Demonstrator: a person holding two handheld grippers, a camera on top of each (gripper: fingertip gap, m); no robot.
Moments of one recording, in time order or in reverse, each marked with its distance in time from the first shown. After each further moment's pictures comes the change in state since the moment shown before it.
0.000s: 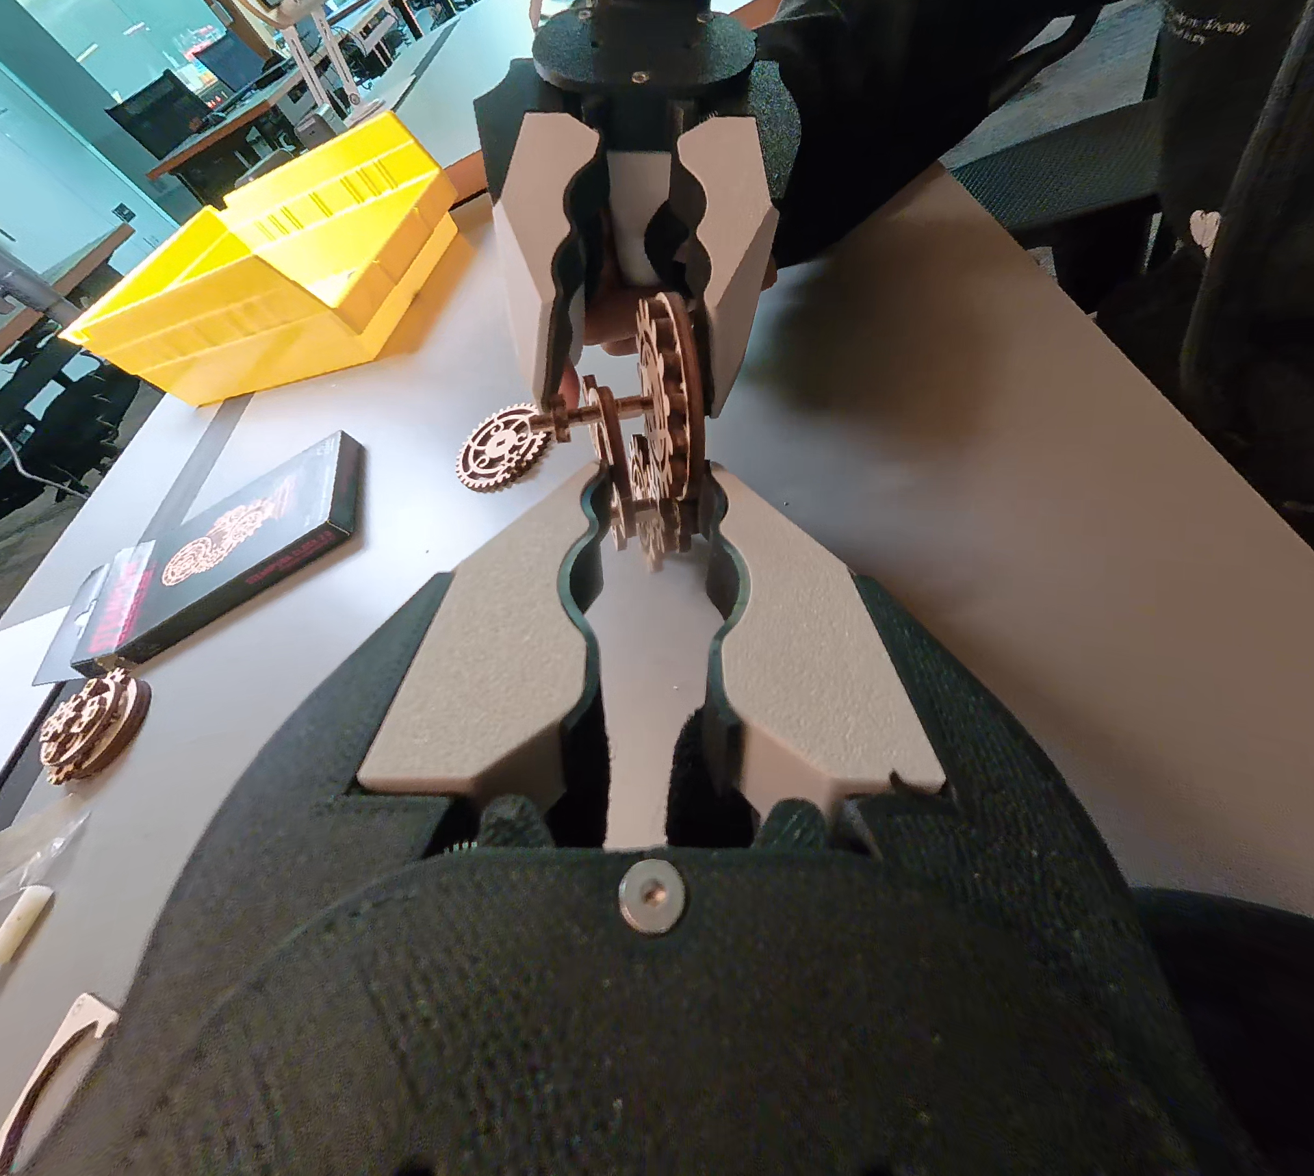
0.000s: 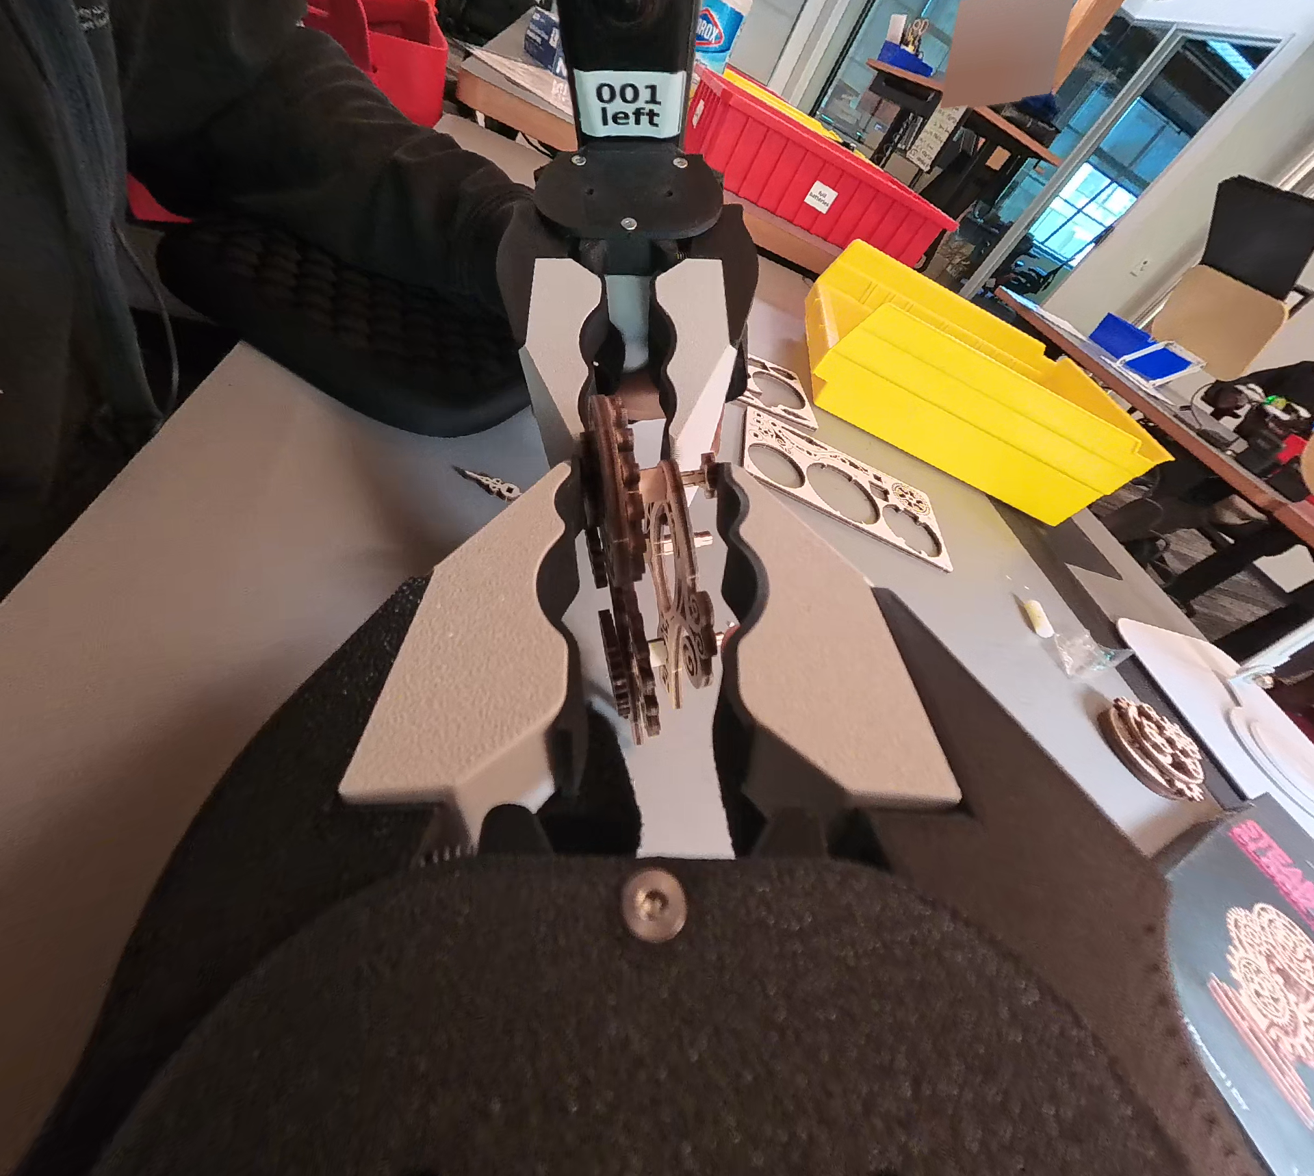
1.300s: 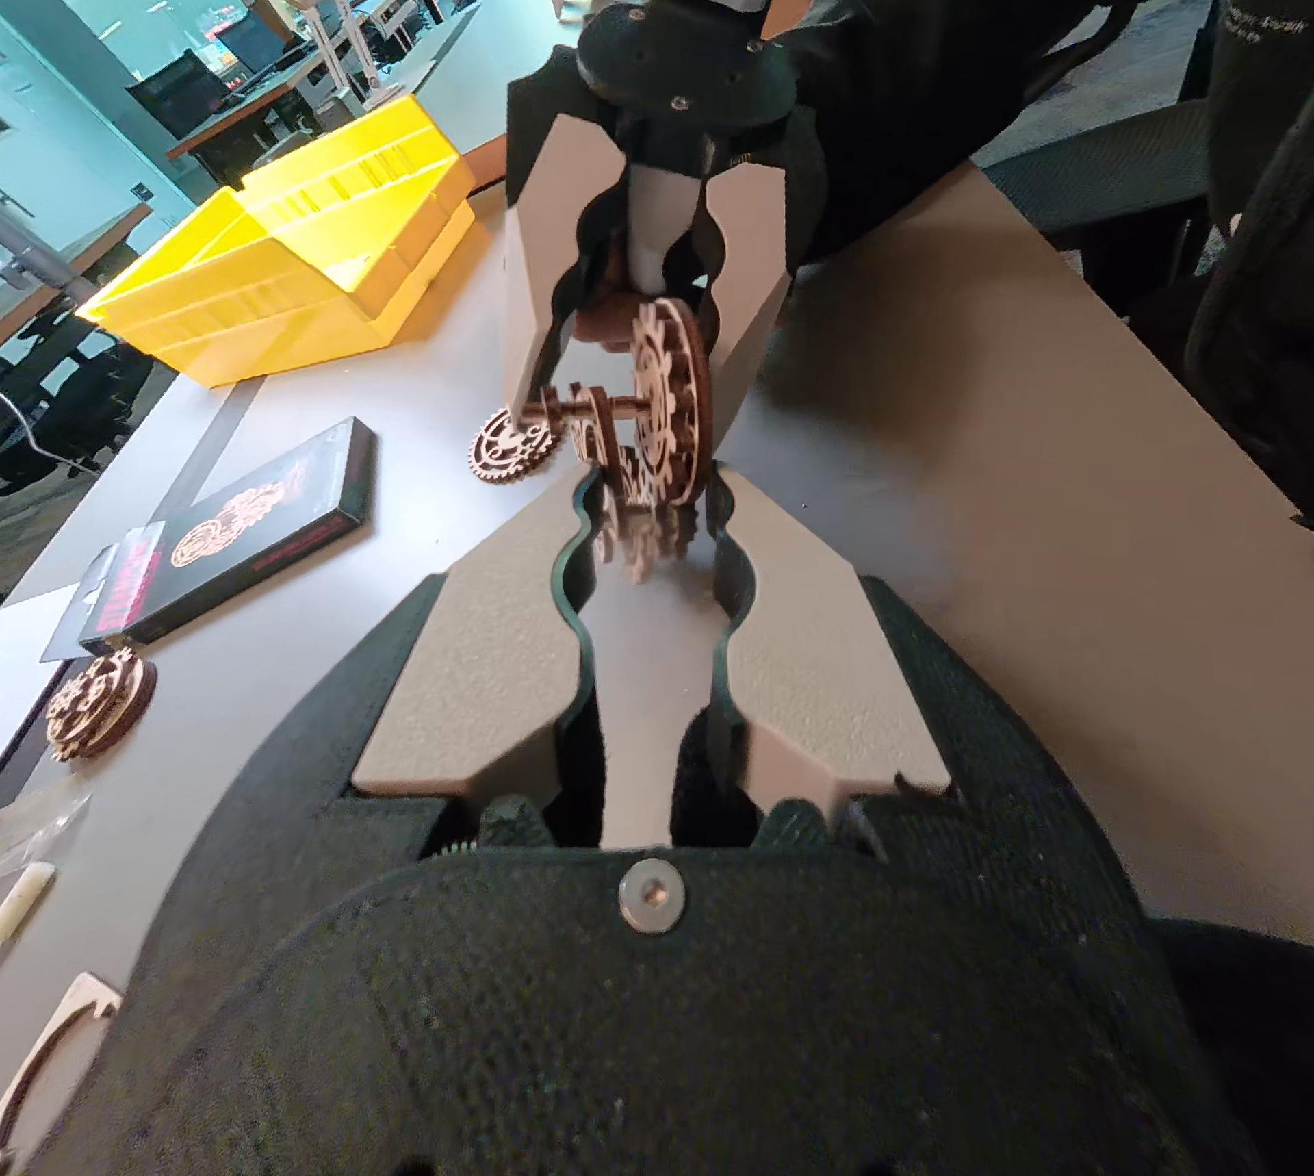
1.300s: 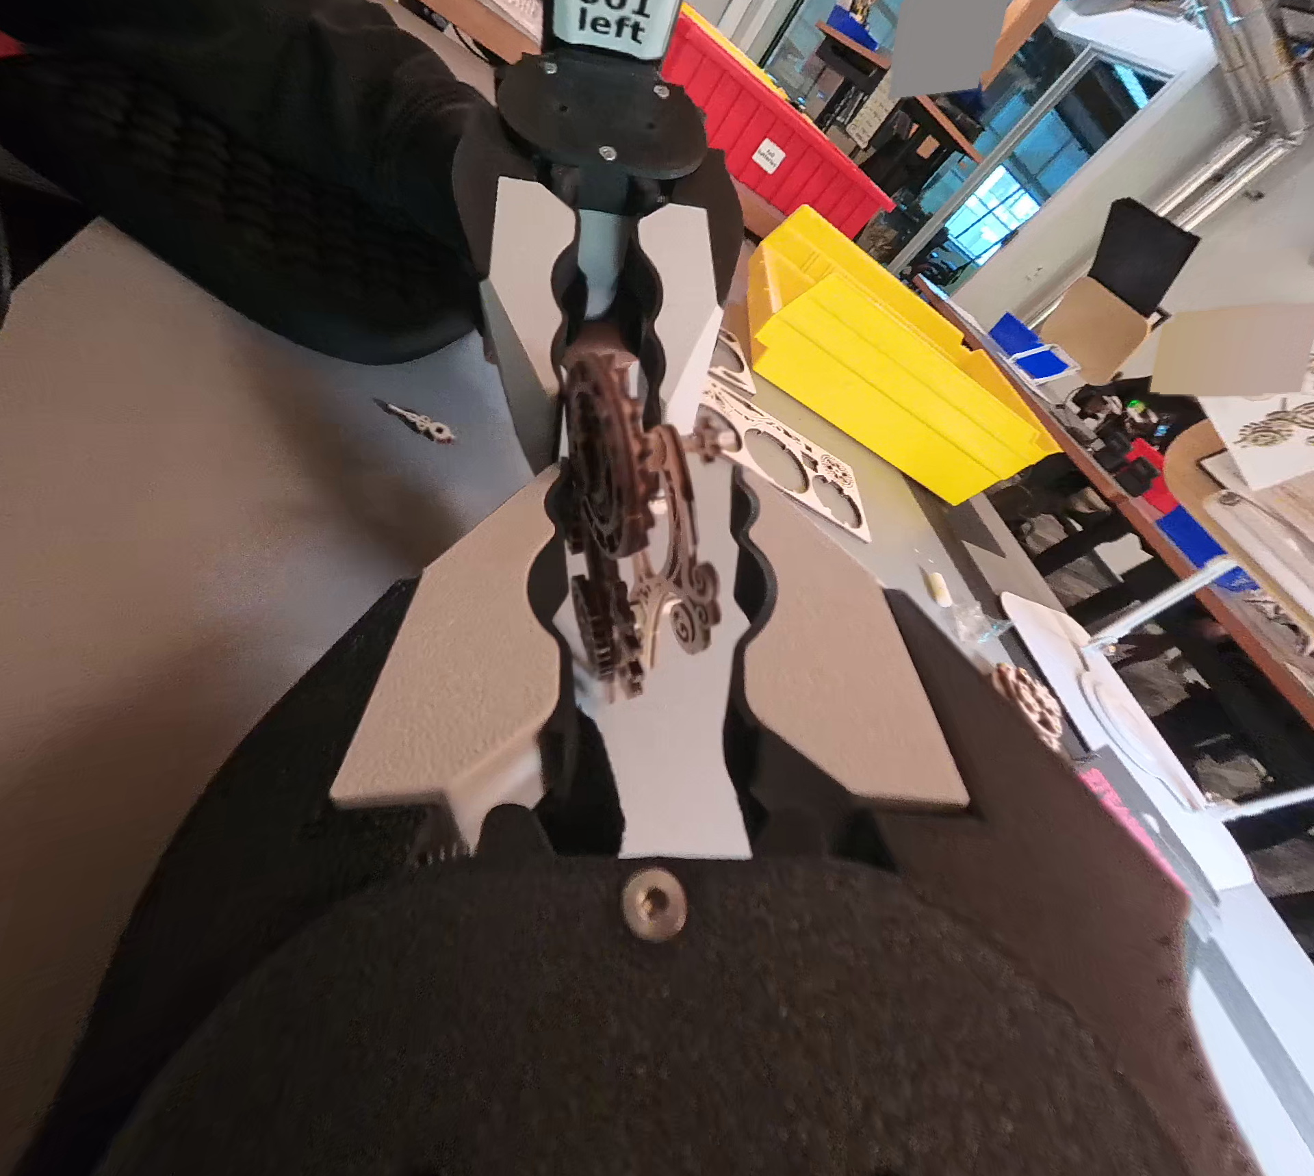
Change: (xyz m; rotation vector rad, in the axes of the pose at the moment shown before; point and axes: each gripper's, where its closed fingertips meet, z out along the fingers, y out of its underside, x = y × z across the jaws) left arm -0.006 0.002 0.002 -0.009 -0.027 -0.025; right arm 0.012 0.016 0.002 -0.075 0.096 -0.136
